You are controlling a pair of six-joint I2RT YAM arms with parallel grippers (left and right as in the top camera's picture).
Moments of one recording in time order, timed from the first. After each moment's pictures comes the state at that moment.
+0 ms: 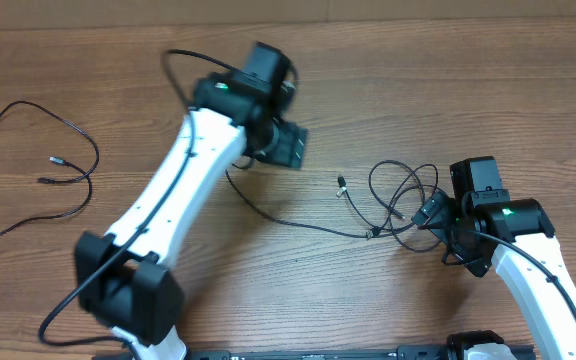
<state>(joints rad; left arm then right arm) -0.47 1.84 1.72 -1.19 0.09 -0.21 0.10 1.18 0.84 -1.04 0.07 0.86</state>
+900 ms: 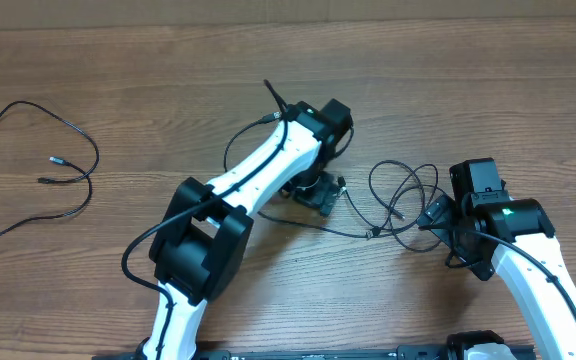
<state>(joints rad) -0.65 2.15 1.72 -1.24 0.04 -0.21 0.10 1.18 0.84 -1.07 0.13 0.87</state>
